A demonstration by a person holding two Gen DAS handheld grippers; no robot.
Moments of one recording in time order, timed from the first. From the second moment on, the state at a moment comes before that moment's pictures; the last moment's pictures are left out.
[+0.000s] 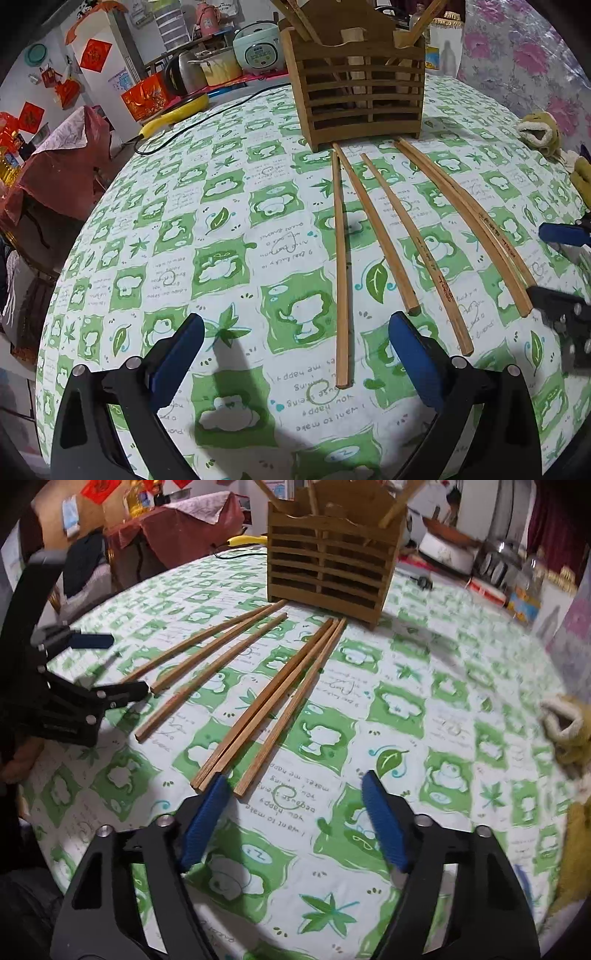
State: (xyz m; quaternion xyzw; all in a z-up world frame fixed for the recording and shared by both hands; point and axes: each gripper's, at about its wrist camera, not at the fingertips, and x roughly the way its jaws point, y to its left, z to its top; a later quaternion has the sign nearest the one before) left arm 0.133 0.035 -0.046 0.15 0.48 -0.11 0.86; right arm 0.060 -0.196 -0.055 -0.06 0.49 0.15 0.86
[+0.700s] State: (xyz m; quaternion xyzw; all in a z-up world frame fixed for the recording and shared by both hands) left arm 0.106 0.045 -0.040 0.10 0.48 -0.16 0.85; right arm 0.061 -0.223 -0.055 0.00 0.48 0.14 0.86
